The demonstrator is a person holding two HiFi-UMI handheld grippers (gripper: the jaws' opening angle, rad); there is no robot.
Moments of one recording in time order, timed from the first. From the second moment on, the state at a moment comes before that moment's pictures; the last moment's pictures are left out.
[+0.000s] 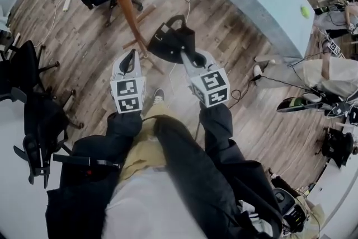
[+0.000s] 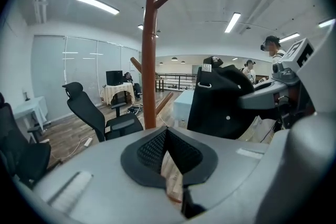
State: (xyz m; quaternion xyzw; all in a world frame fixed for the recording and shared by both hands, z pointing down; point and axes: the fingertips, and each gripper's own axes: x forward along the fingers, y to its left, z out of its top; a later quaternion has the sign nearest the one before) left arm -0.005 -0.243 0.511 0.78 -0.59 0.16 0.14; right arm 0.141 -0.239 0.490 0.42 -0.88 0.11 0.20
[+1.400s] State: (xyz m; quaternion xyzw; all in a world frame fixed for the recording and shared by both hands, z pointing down) left arm -0.064 -0.283 0.526 0.74 -0.63 0.19 0.16; right arm 0.088 -0.352 0.597 0.22 -0.90 0.12 0.35
